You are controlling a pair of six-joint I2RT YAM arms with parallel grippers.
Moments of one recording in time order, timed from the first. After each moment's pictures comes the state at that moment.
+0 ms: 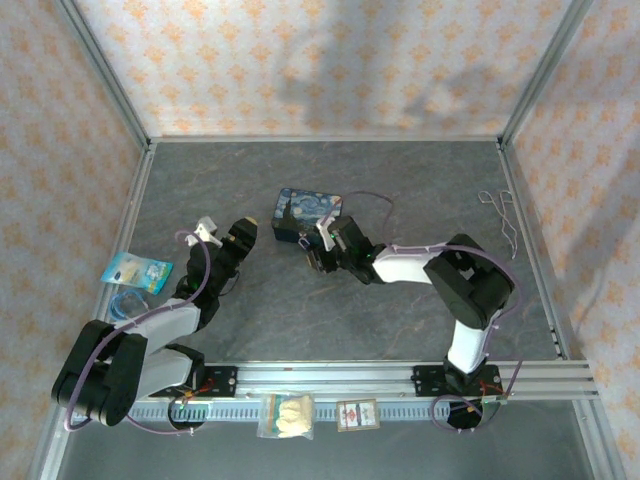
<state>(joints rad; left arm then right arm) -0.26 1.16 0.25 0.69 -0.02 -1.12 0.76 1.79 0.89 0.16 -0.06 0.21</state>
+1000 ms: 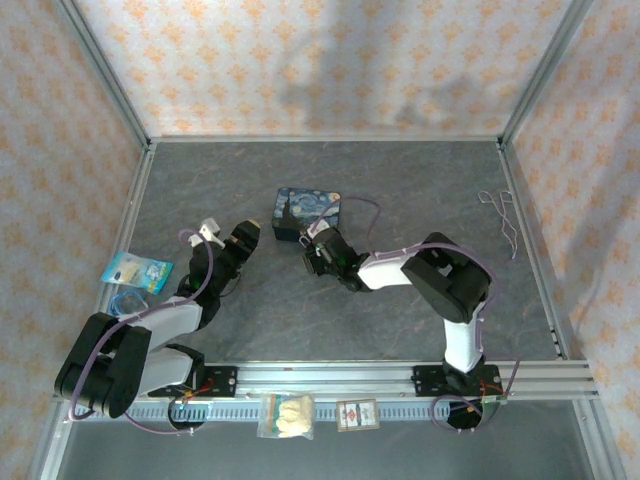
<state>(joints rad) -0.26 1.20 0.25 0.69 0.01 -1.12 0.83 1.93 0.93 0.28 0.19 0.20</state>
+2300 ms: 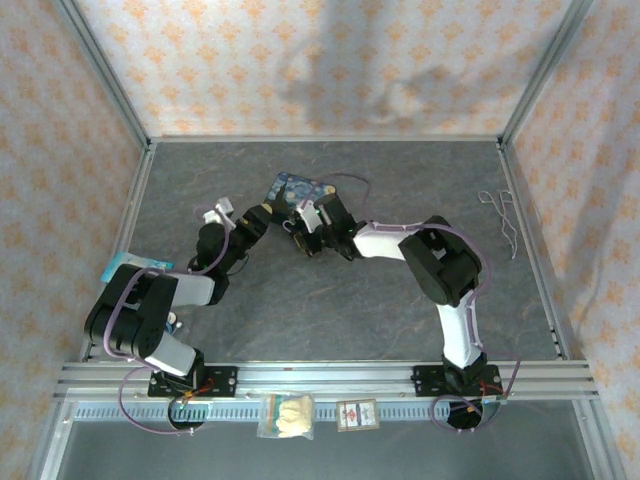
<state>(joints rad) -0.21 1.51 0.39 0.97 0.21 -1.08 0.70 2.05 1.23 0.08 -0.27 0.03</state>
